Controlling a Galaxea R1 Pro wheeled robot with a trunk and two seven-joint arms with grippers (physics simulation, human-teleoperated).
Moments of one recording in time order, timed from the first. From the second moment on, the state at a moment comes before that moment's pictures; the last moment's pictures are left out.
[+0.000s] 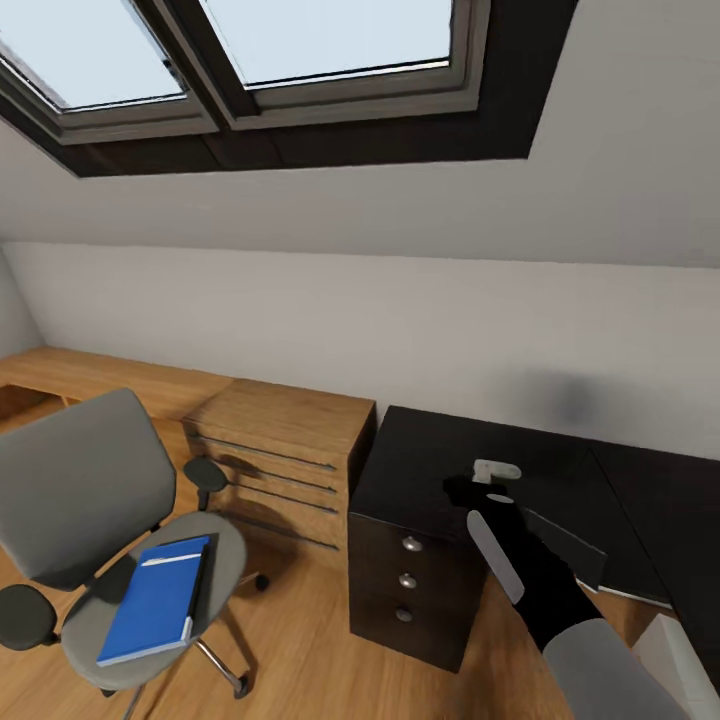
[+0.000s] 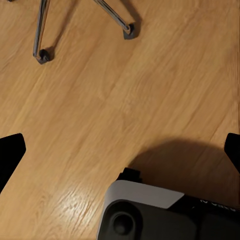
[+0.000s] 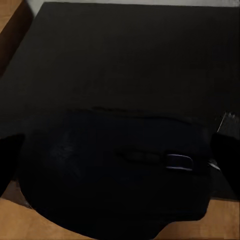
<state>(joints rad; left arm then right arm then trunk) 0.04 0.02 -0.33 -0.92 0.42 0.24 0.55 -0.62 -0.04 0.26 -1.07 -0.43 0.50 -0.49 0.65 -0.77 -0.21</state>
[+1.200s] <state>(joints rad) 0.04 0.02 -0.34 -0.89 0.40 0.07 0.55 -0.62 -0.35 0.22 -0.85 -0.37 0.42 -0.19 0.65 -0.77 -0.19</state>
